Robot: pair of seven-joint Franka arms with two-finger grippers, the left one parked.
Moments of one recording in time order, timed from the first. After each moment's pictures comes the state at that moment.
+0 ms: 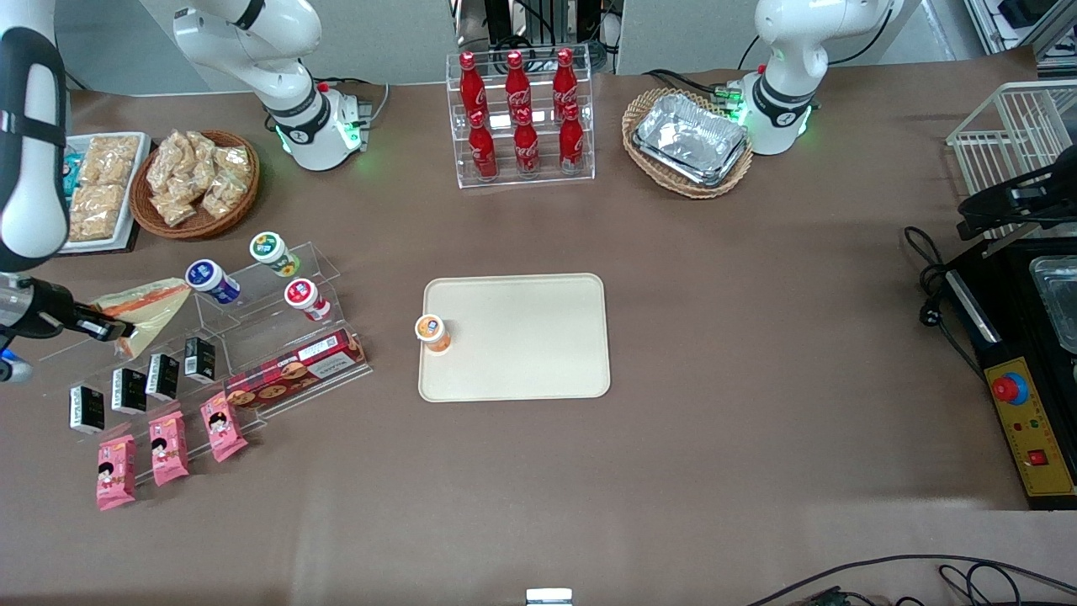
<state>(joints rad) 0.08 0.18 -0.40 -1.81 0.10 1.85 0.13</state>
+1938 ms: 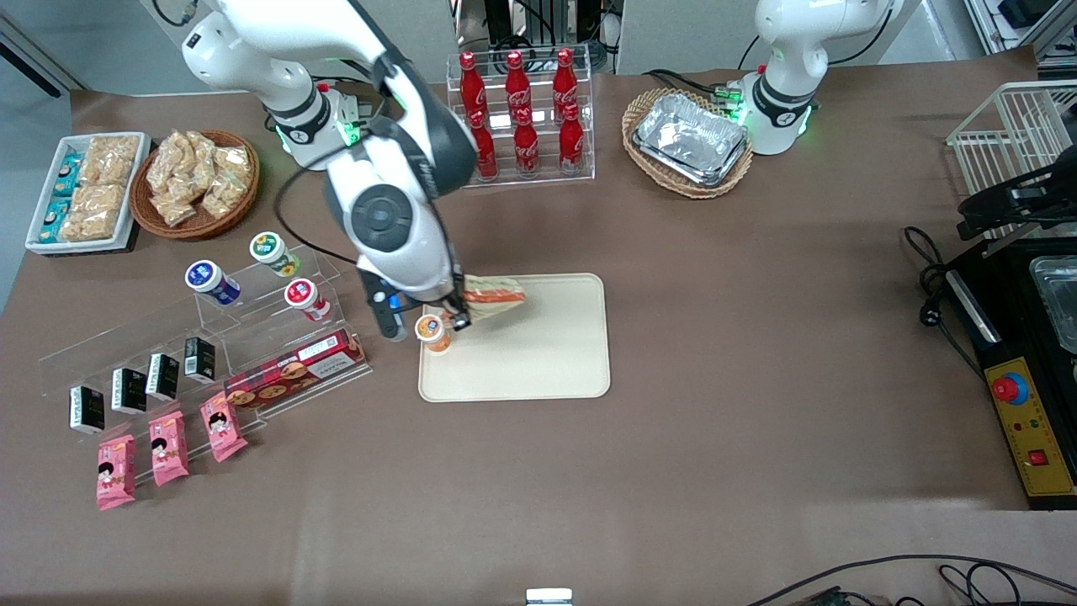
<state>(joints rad) 0.92 0.42 -0.38 -1.62 0.26 1.94 1.68</state>
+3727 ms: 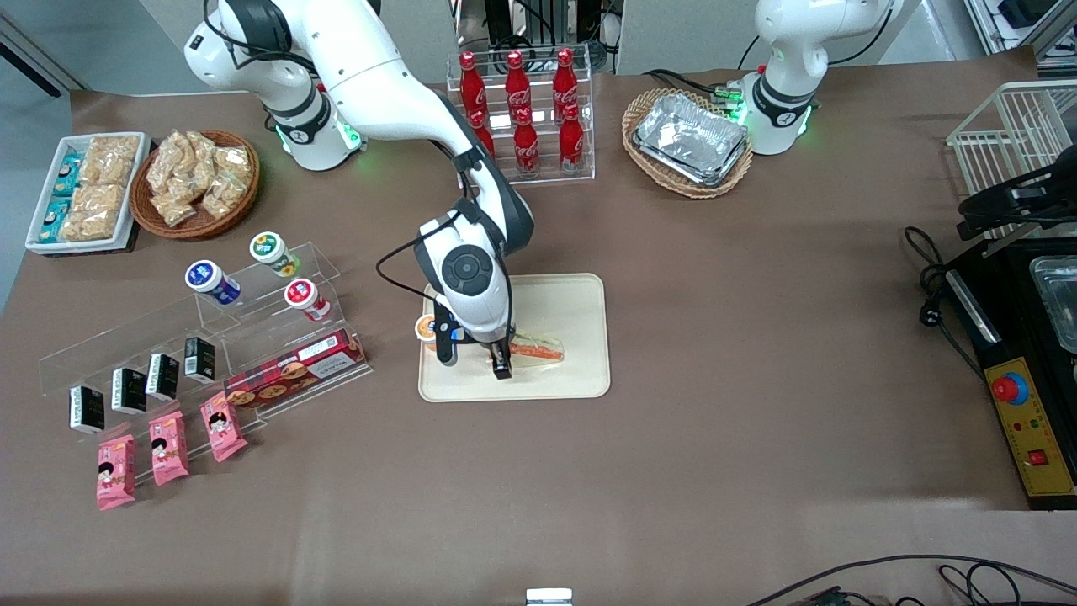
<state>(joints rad) 0.98 0.73 -0.38 -1.60 0.36 2.32 1.94</state>
